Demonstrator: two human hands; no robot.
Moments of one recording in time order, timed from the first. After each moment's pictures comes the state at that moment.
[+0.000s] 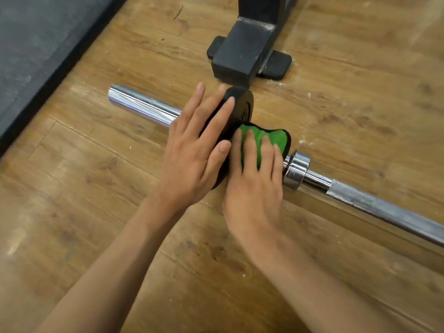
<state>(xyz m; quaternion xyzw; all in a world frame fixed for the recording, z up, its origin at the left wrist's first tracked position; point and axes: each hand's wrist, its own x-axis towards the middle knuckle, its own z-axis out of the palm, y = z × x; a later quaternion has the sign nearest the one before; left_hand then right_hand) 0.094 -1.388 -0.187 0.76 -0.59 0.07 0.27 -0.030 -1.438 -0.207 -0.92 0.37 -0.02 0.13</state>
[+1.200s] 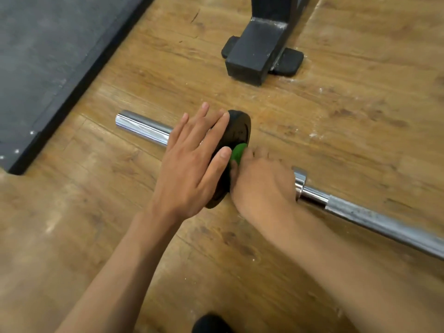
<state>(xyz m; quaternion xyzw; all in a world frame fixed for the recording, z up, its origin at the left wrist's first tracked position) 0.070 -1.348 -0.157 0.81 -0.55 0.01 0.20 -0.030 -1.454 -0.171 -0.92 0.33 0.11 0.17</state>
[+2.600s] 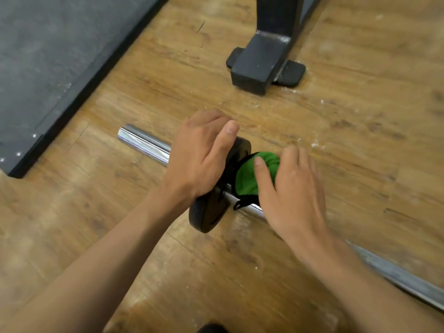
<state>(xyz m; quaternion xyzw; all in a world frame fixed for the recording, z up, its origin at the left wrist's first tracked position) 0.088 -1.373 -0.143 0.78 -0.52 -0.02 0.35 -0.067 -1.455 -0.180 -0.87 0.38 -0.16 0.27</state>
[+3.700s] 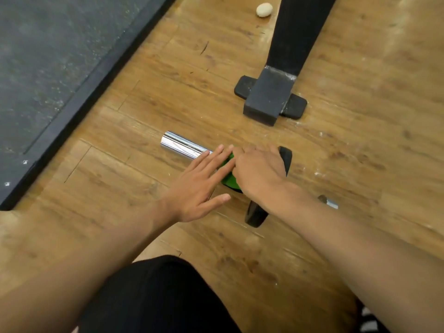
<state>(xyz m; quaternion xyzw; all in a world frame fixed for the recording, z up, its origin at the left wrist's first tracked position) 0.217 -1.322 -0.183 0.68 -0.70 -0.15 0.14 0.106 -1.468 -0.114 -0.93 0.27 0.21 0.10</state>
